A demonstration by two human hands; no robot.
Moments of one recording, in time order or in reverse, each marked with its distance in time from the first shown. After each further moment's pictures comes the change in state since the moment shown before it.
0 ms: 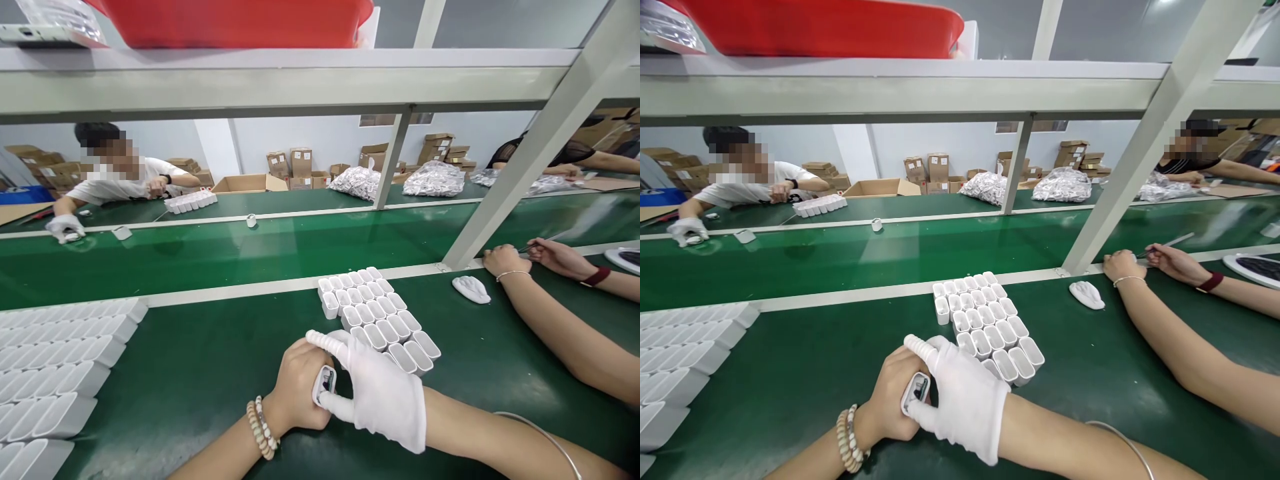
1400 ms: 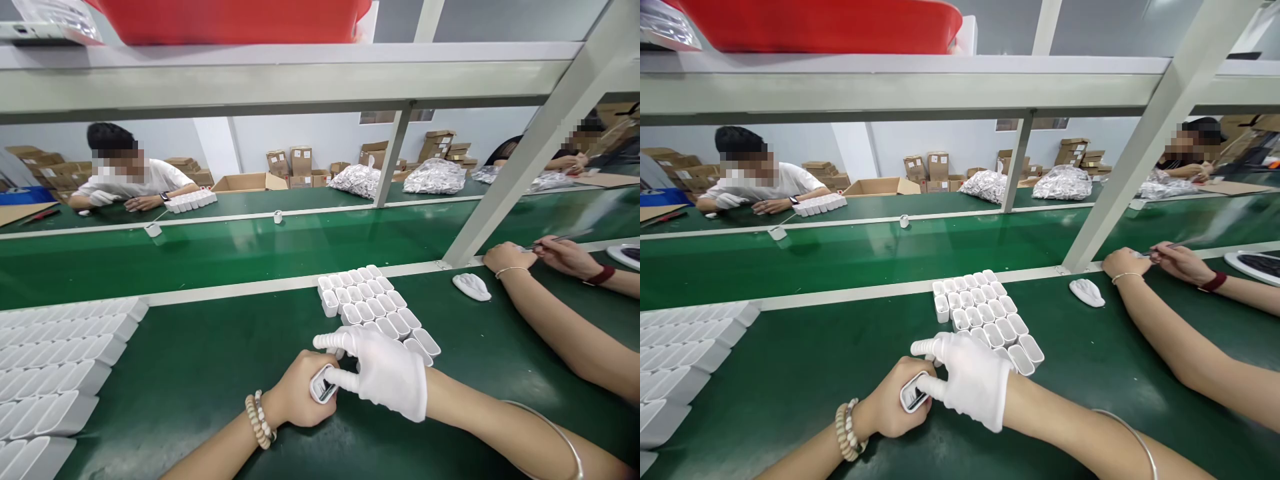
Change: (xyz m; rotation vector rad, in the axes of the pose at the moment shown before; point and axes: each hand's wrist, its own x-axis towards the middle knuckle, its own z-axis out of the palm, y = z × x) left_hand -0.002 -0.003 -0.002 -0.471 -0.324 -0.310; right_hand 0.007 0.016 -0.018 -0.040 -0.070 0.038
